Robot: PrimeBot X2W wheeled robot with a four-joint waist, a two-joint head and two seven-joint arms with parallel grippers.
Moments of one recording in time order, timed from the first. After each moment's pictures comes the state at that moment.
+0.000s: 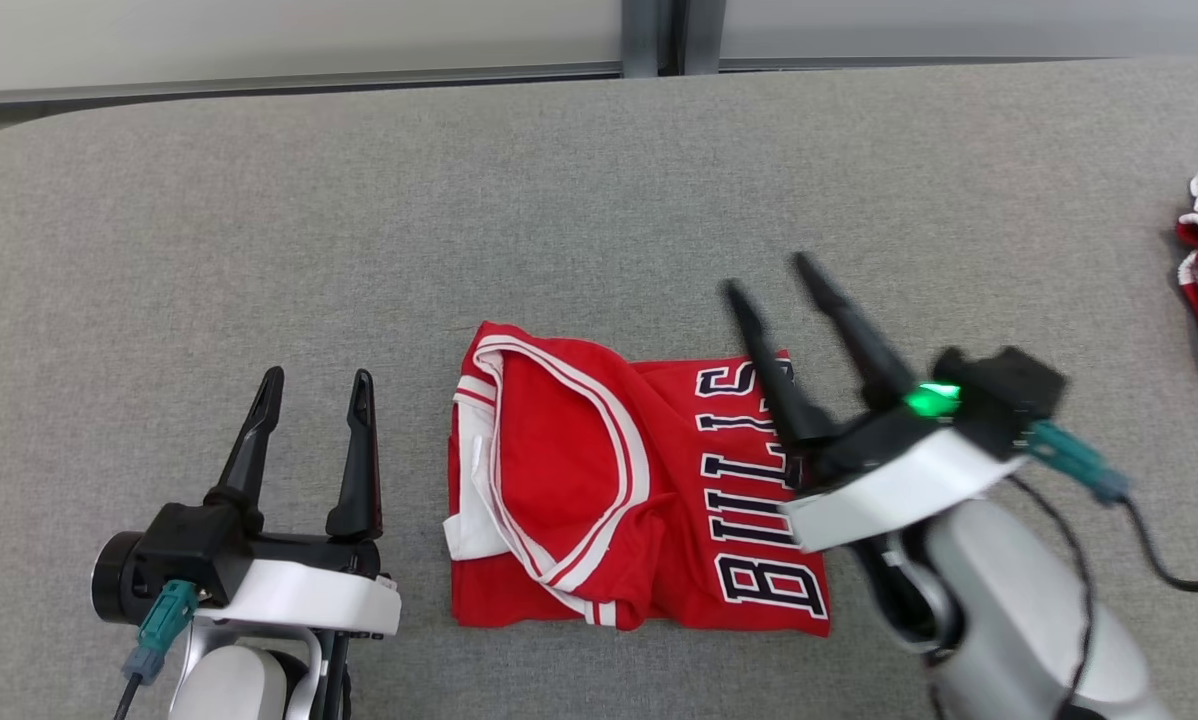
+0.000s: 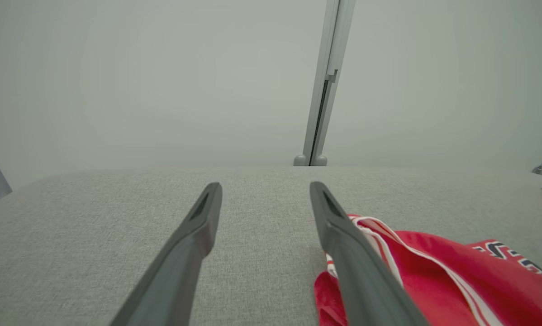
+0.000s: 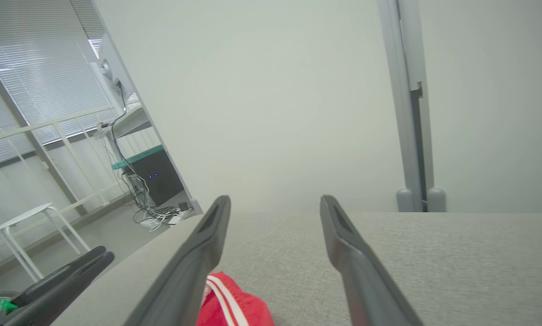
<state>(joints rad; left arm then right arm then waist) -0.14 0.09 -0.14 0.11 -0.25 0.03 -0.26 -0.48 -0.13 0.57 0.27 0.55 0.13 -0.26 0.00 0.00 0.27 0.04</state>
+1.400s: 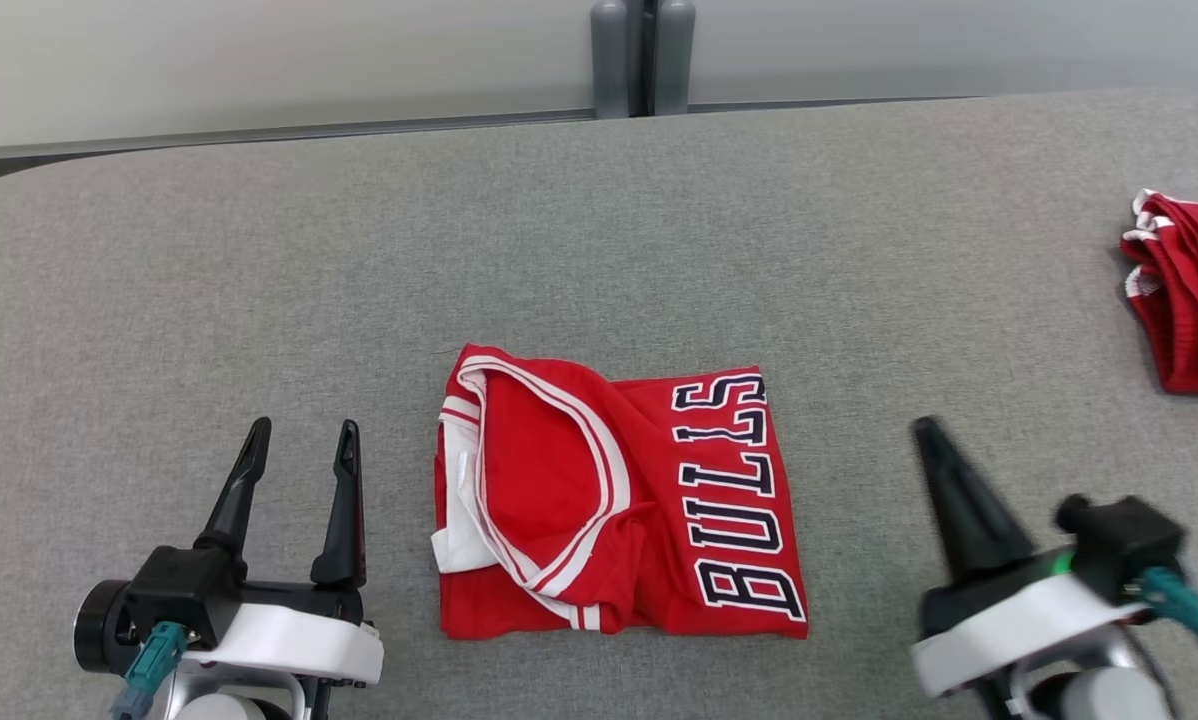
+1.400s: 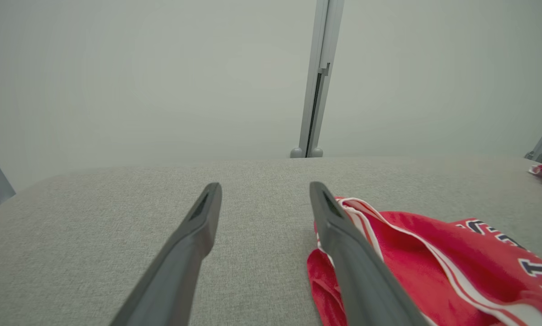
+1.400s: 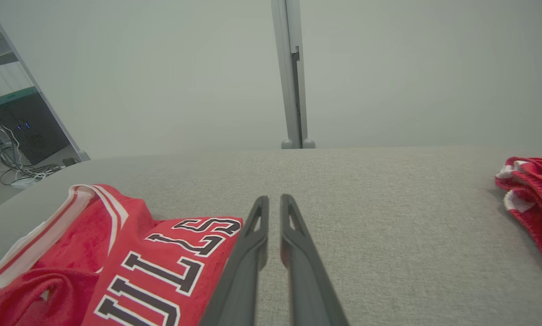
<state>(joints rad) -0.05 0.14 -0.15 0.07 -0.26 0.05 -0.24 -0.07 -0.20 0.21 0.03 0.32 0.13 -0.07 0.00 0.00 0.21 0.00</state>
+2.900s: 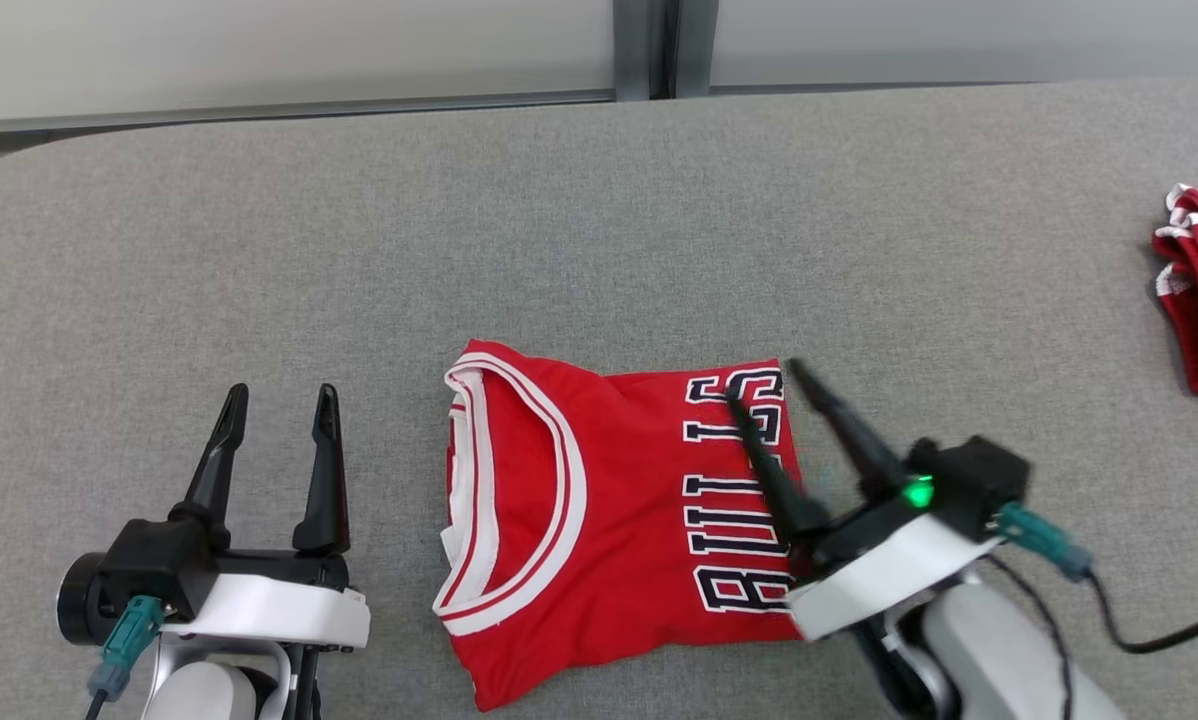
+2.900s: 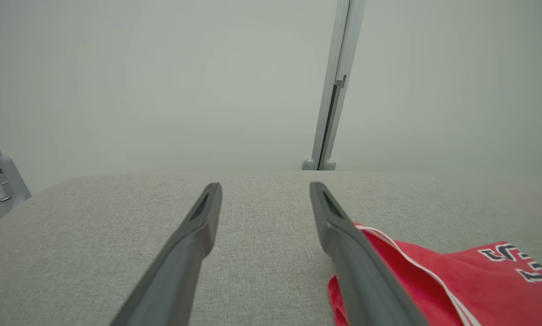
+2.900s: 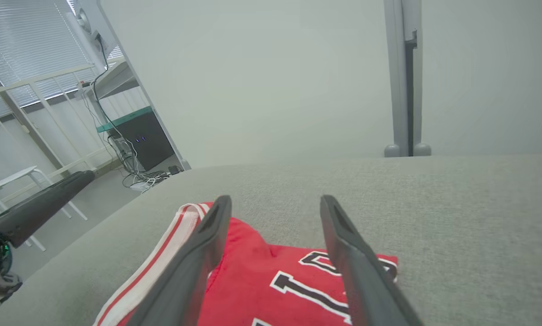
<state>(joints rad) -0.11 0.14 -0.13 0.10 -0.28 0.05 -0.26 -0.35 -0.16 0.59 0.29 0.51 0.13 -0.25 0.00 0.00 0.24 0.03</state>
